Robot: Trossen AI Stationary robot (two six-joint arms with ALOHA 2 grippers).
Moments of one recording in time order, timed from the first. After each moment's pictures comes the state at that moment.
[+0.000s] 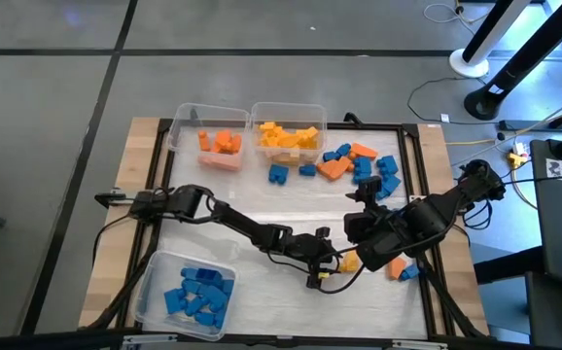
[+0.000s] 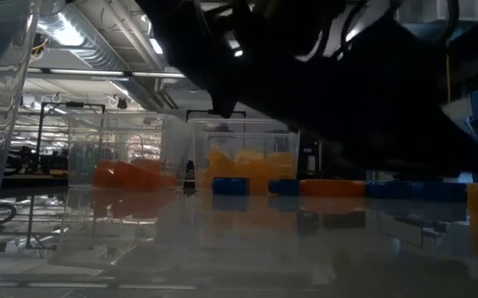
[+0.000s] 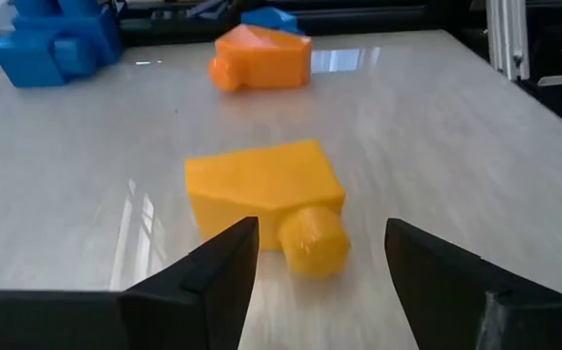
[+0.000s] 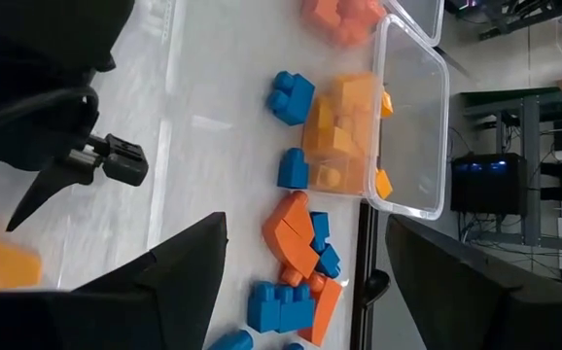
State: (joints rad) left arm -0.24 2.38 1.54 0.44 -0.06 -0.04; right arm 0.57 1.59 1.80 -1.57 0.73 0.24
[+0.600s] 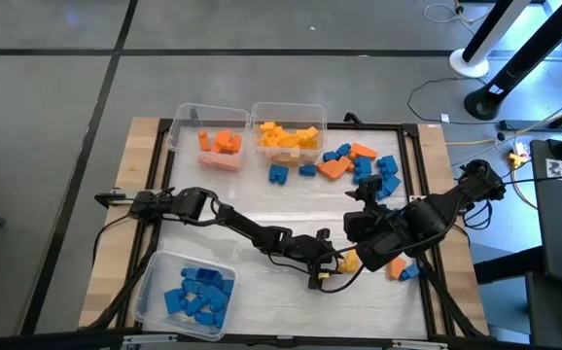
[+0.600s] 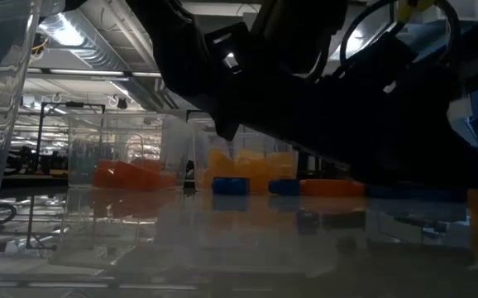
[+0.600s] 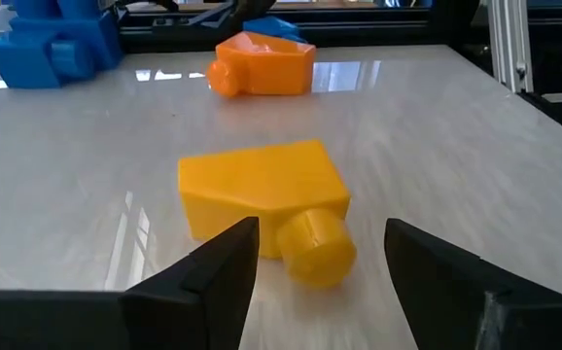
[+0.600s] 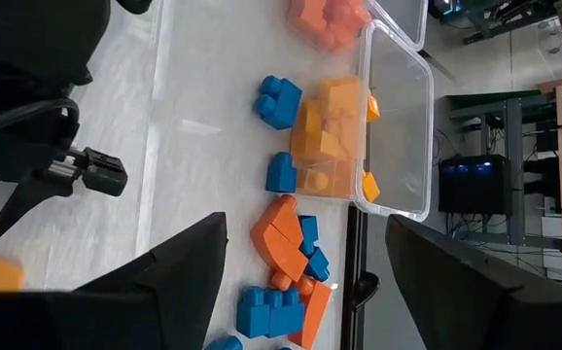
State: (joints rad) left arm -0.24 2.43 1.54 0.54 -0.06 -0.05; right arm 0.57 1.59 1.80 -1.57 0.76 0.23
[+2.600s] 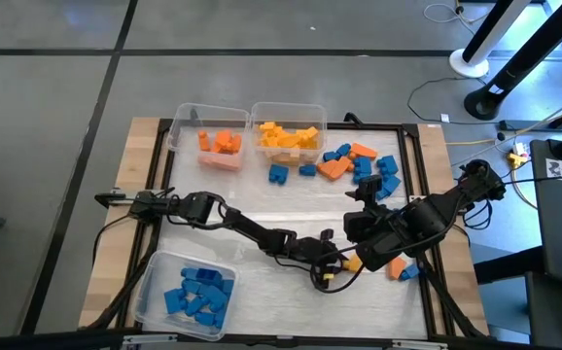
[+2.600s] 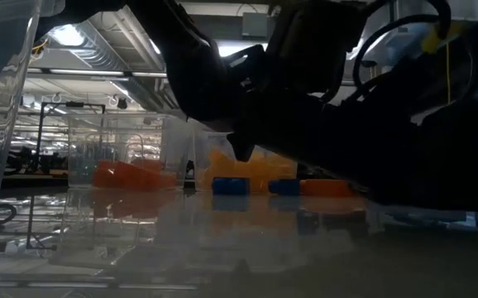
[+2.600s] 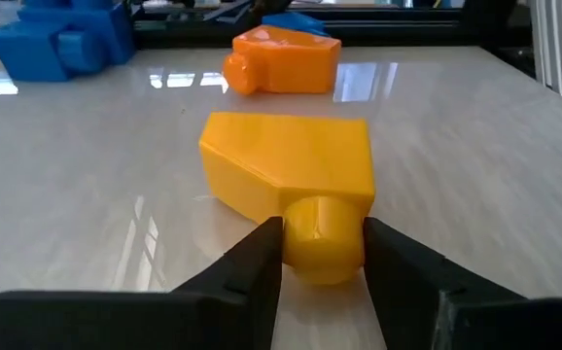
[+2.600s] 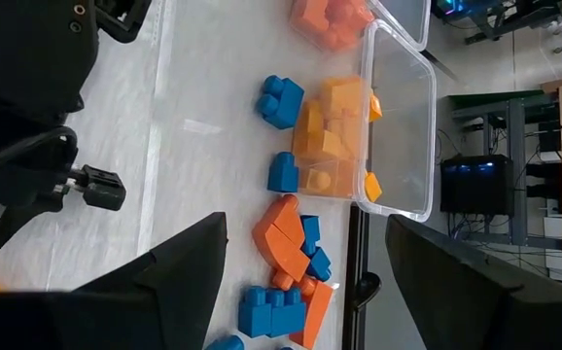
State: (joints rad) left arm -0.24 2.53 1.64 0.58 -0.10 -0.06; right arm 0.57 1.59 1.80 -1.57 0.75 0.23
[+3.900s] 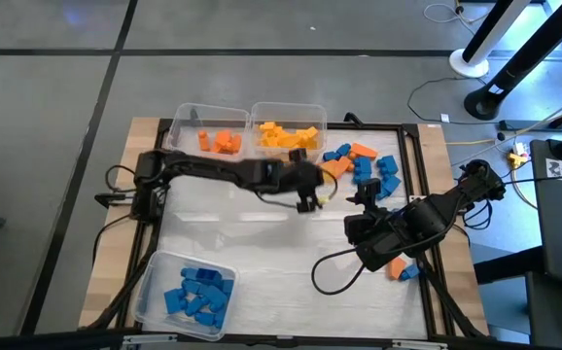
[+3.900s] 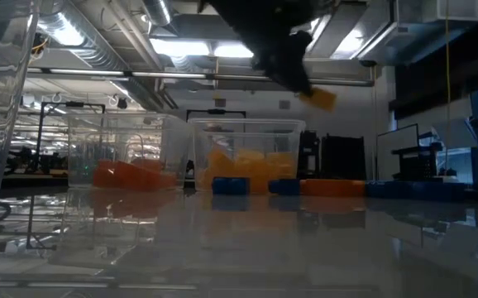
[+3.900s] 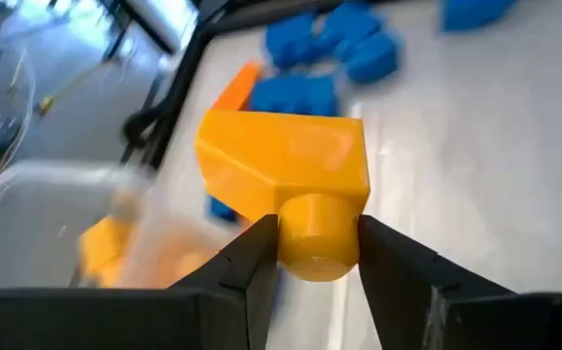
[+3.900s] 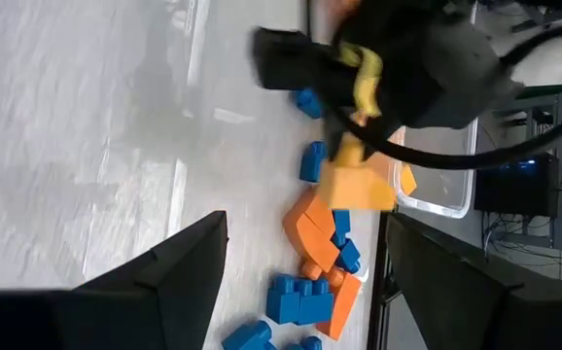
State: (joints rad) left arm 0.03 1.96 1.64 -0.38 -0.41 0.17; right arm 0.57 1.59 1.80 -1.57 0.66 0.23
